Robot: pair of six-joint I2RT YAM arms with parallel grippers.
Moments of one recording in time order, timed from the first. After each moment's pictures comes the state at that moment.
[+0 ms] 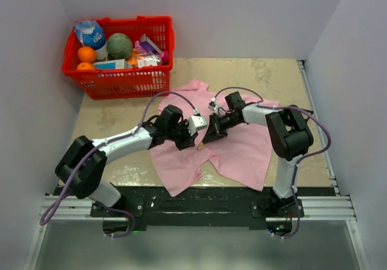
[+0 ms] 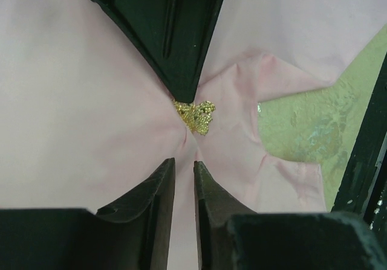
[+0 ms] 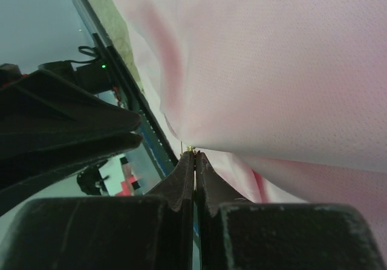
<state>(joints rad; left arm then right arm) -0.70 1.51 0.87 -0.15 0.42 0.30 0.39 1.96 1.14 -0.39 -0.95 0.32</state>
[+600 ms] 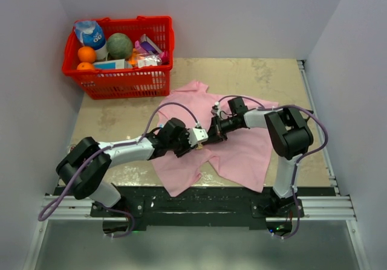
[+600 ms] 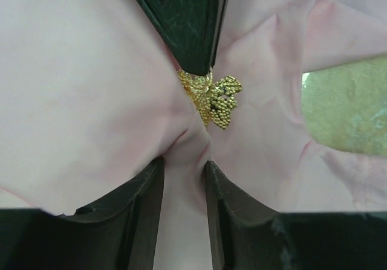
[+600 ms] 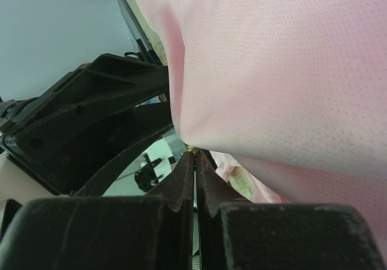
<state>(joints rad) -0.78 1.51 0.72 -0.02 0.18 0.37 0.37 1.96 1.03 -0.19 -1.08 0.58</state>
